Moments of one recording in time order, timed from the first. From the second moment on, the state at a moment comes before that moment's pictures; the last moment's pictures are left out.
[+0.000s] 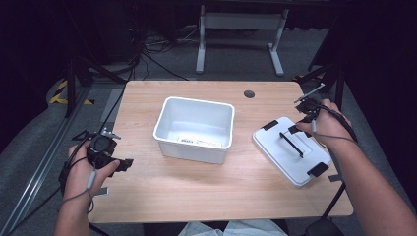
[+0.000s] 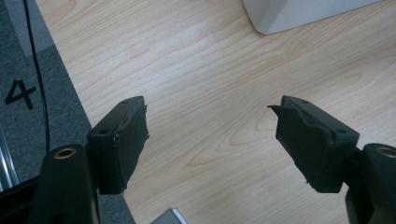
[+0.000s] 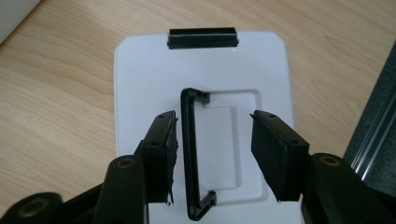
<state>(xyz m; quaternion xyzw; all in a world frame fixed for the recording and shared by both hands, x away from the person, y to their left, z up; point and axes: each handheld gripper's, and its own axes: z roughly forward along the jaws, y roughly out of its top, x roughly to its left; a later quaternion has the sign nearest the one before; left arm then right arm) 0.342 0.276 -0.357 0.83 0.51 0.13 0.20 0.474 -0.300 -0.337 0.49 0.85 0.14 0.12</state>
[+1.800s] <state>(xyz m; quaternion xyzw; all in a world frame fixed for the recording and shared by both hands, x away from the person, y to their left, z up) 0.350 0.280 -0.351 0.83 0.50 0.13 0.21 0.484 -0.291 -0.356 0.44 0.89 0.05 0.09</state>
